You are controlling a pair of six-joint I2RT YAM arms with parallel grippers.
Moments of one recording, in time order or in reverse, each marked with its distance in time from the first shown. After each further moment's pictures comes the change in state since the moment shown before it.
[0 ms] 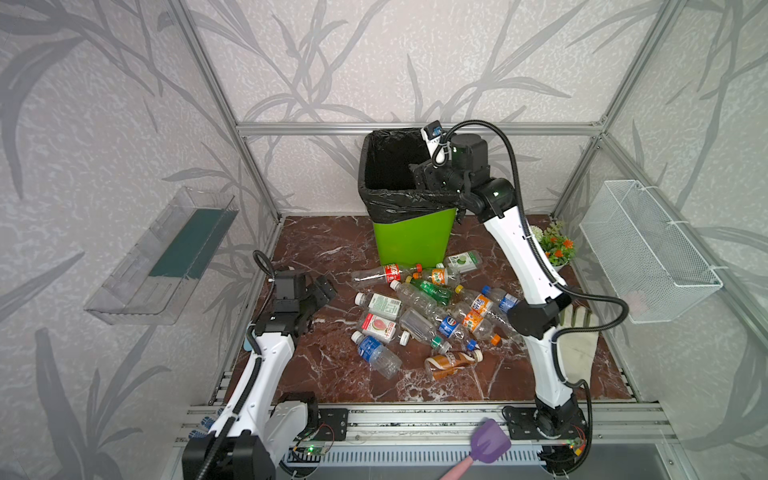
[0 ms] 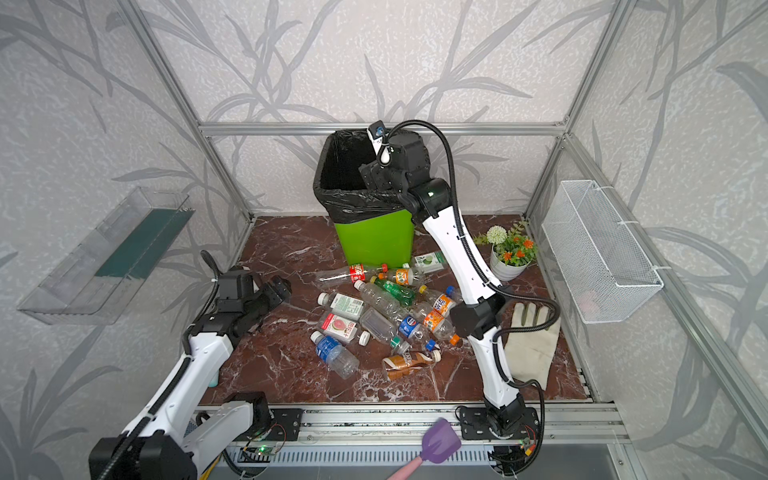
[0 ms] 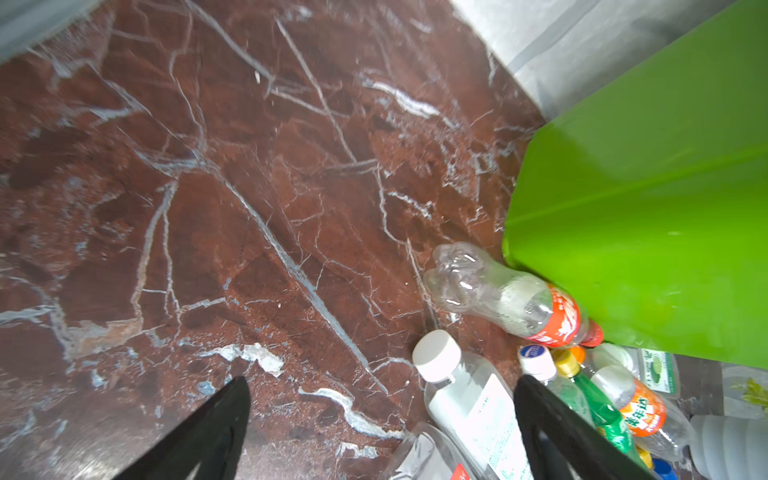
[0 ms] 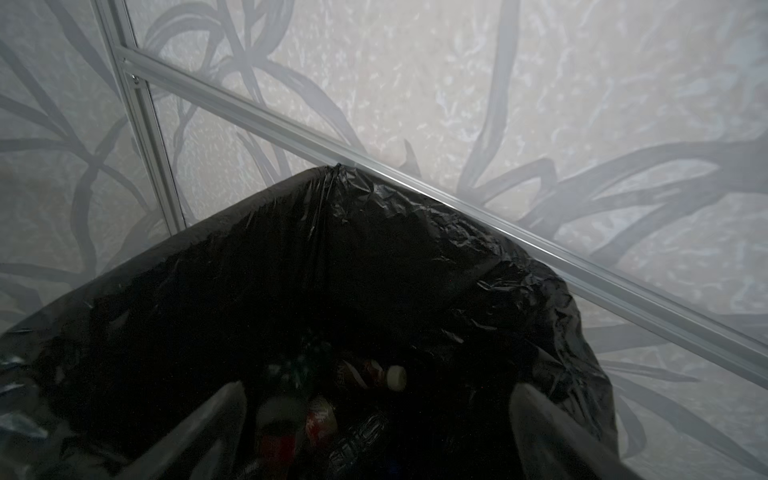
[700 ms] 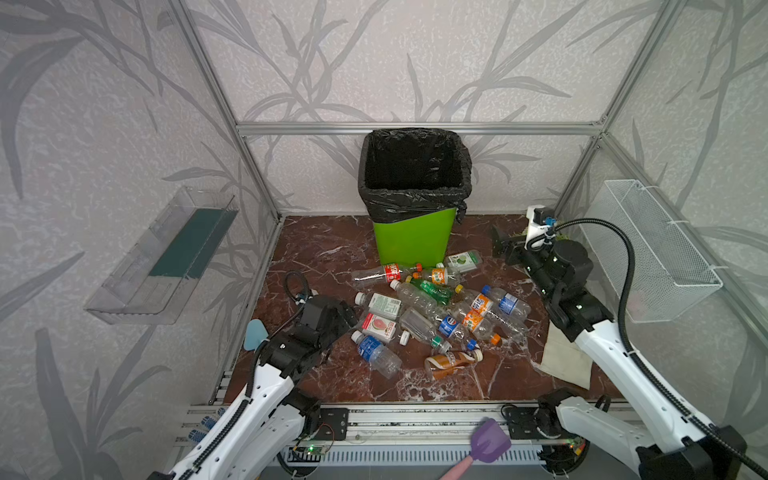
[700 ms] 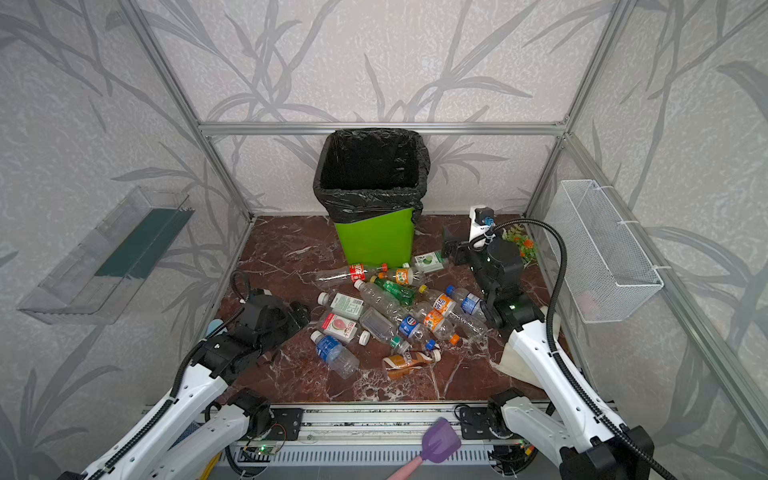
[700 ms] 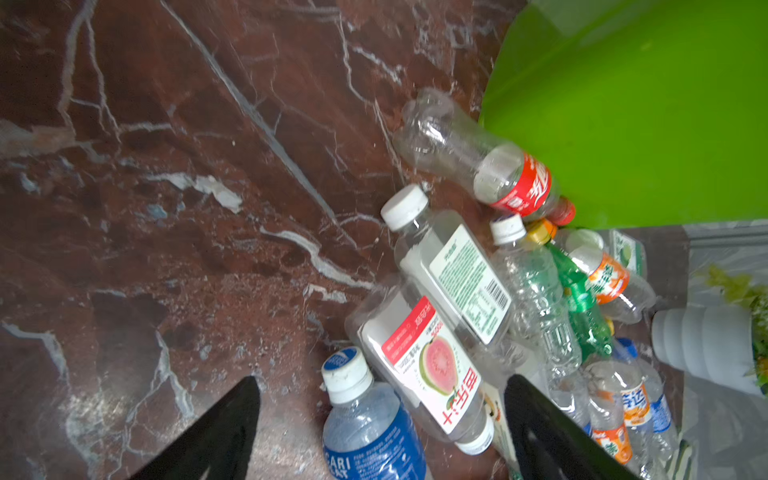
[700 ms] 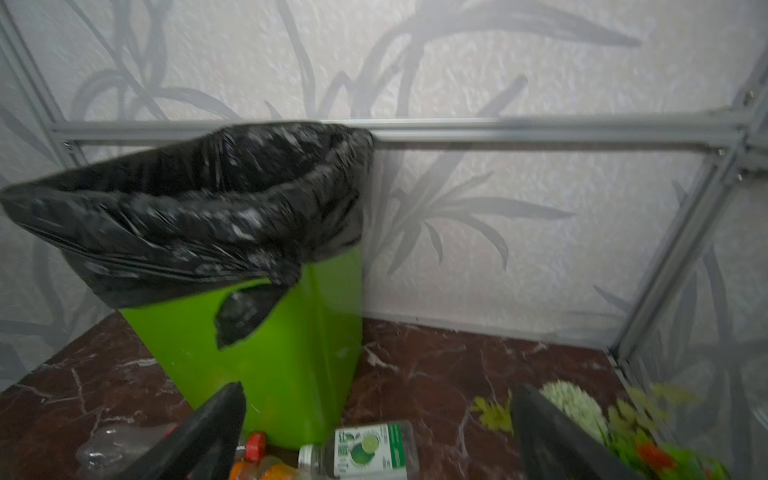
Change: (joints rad) left arm -0.490 -0.211 -0.076 -0.257 -0.192 -0.349; right arm -0.289 -1.106 -1.725 0.721 -0.018 0.243
